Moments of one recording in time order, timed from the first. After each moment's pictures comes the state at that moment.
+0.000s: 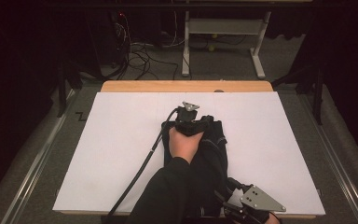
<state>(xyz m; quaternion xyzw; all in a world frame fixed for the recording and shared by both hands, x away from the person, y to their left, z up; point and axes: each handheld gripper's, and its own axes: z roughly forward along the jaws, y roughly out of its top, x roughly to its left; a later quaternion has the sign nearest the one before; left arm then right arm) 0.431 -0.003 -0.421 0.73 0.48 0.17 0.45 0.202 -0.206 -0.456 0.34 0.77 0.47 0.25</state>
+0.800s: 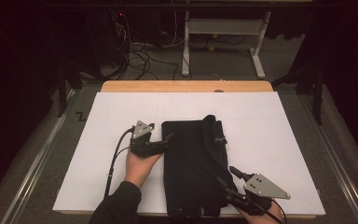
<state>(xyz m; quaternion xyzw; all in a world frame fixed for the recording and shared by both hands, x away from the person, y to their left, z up) 0.359 0.133 -0.444 0.73 0.43 0.20 0.50 0.225 -0.208 -0.433 0.35 0.76 0.49 0.26</state>
